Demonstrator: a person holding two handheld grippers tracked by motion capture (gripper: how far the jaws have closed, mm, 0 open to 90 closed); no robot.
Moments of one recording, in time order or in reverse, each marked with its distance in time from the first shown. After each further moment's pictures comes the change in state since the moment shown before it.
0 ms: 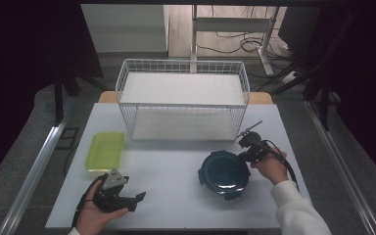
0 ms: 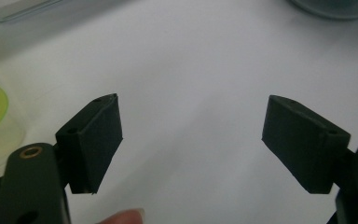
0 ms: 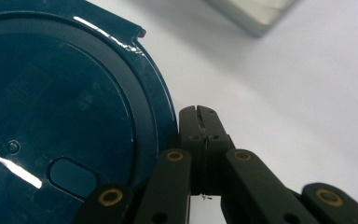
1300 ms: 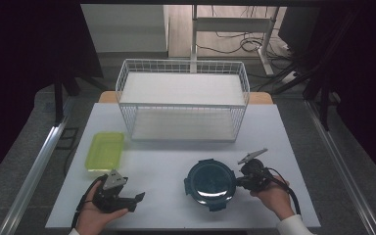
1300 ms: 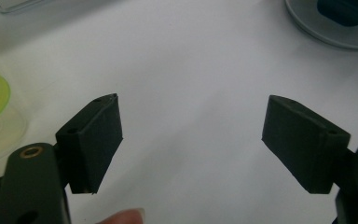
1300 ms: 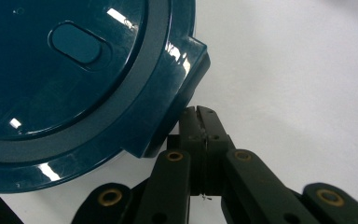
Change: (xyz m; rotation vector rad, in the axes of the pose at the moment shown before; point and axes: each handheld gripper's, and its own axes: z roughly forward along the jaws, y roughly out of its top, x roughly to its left) left arm -0.001 -0.002 0.002 0.016 0.017 -0.010; right arm 0.039 -0.063 -0.002 -0.050 0.120 0.001
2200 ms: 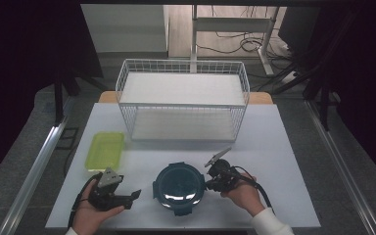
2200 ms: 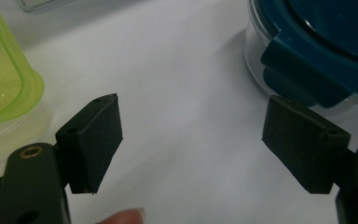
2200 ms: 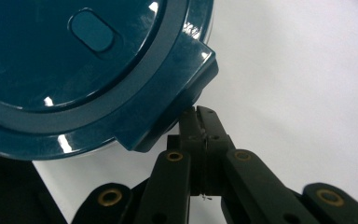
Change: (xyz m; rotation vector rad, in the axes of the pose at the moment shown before) left arm 0.011 -0.001 -0.006 -0.009 0.020 -0.033; right arm 0.064 0.049 0.031 0.024 0.148 -0.147
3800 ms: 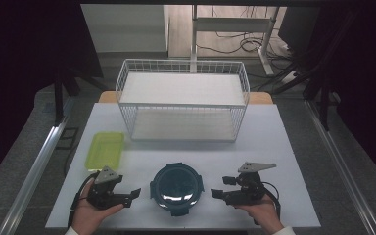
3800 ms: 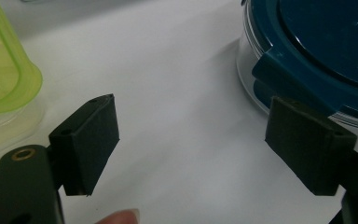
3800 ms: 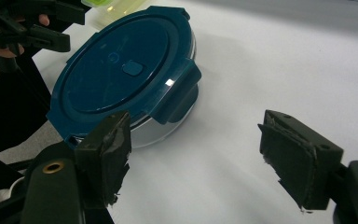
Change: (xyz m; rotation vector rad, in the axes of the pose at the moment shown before) left arm 0.003 0.002 -0.002 -0.012 -0.036 -0.072; right arm -0.013 -0.072 -0.031 -0.458 0.160 0.208
